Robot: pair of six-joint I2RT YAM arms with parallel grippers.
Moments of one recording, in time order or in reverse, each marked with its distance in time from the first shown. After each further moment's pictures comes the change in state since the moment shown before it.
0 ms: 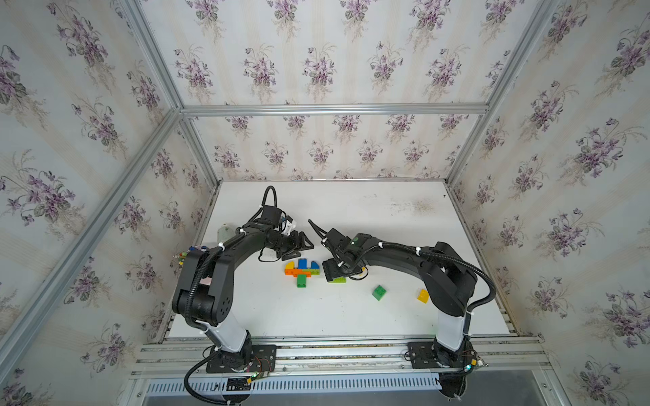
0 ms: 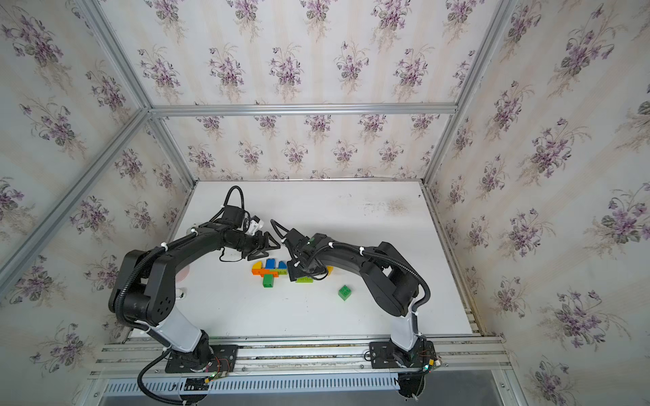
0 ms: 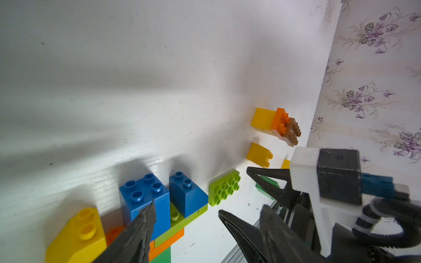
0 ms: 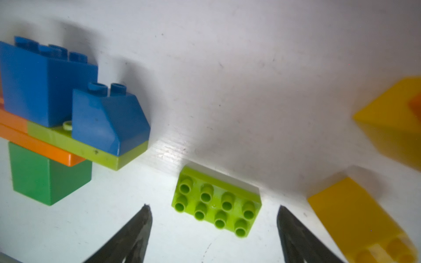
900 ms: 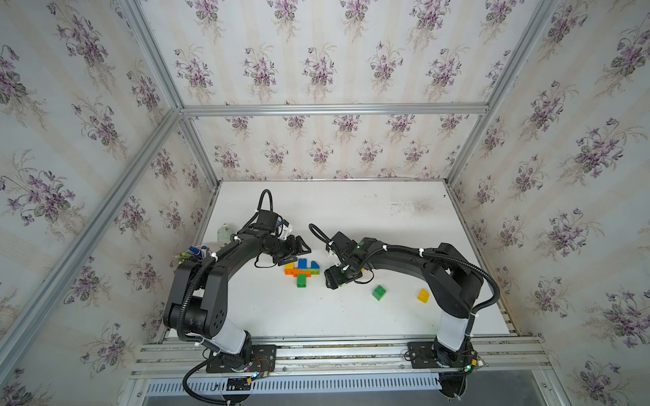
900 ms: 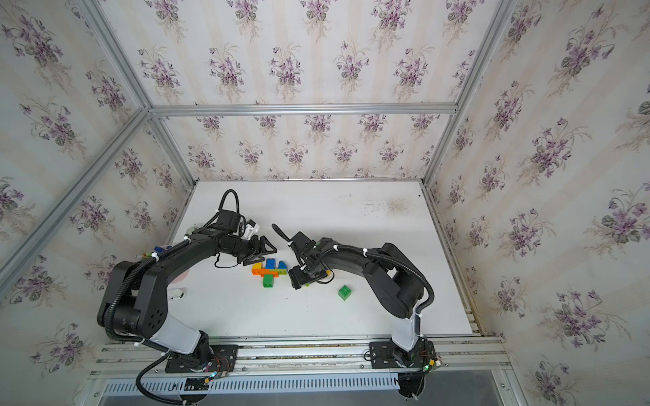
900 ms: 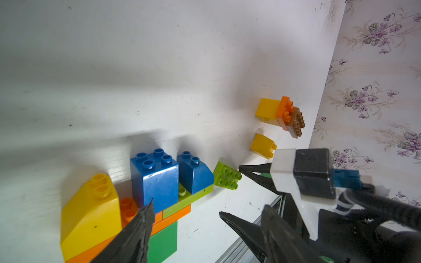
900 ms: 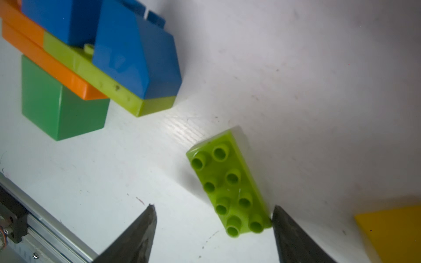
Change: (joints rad) left arm 0.009 -0.108 -0.085 -0.016 -0.024 -0.011; right arm 0.017 -0.041 -0.109 0.072 -0.171 -0.171
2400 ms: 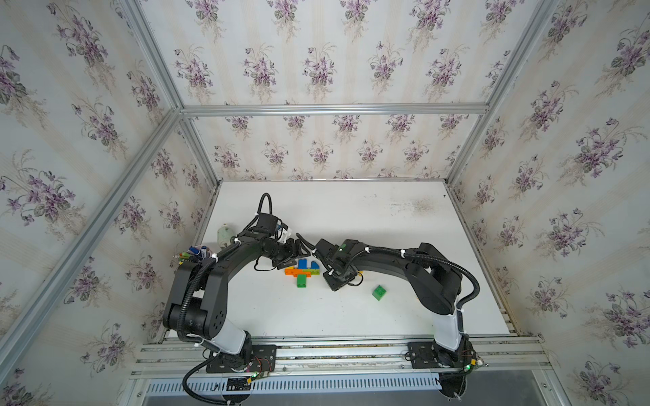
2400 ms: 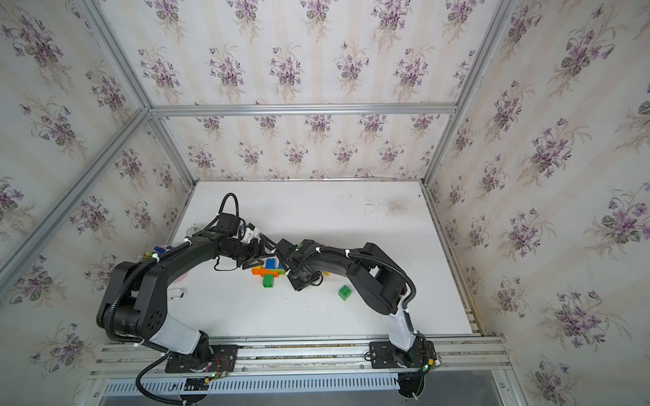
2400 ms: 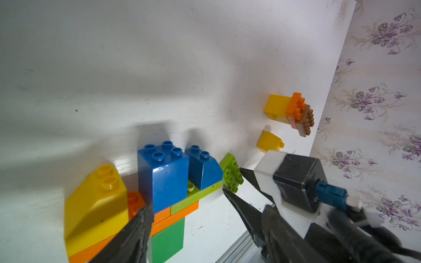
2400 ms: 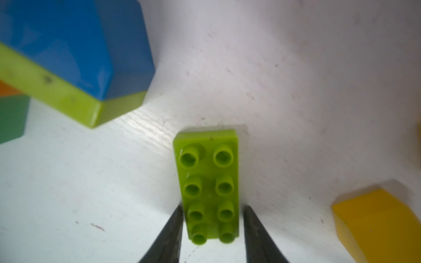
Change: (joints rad) left arm 0.005 0.006 -0.037 0.015 -0.003 -0.011; right arm 0.080 0.134 0.168 -0.192 0.230 -0.004
